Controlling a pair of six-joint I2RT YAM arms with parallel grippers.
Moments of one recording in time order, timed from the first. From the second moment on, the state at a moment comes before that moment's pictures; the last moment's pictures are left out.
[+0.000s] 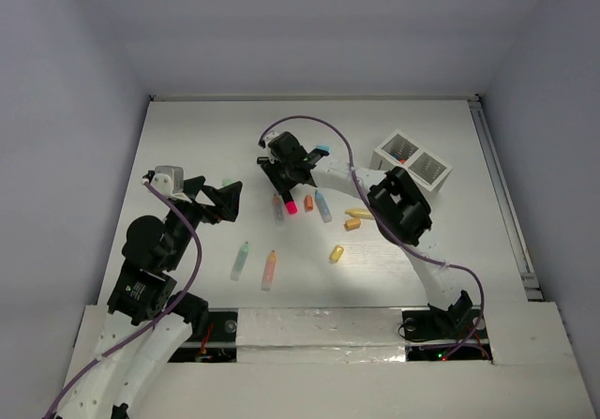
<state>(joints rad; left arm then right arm) -0.41 0.41 0.67 -0.22 -0.06 -0.31 0.79 2.34 1.88 -0.40 0.10 0.05</state>
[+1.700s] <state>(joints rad) -0.41 0.39 0.67 -0.22 -0.06 -0.31 0.24 1.56 1.10 0.35 0.47 0.23</state>
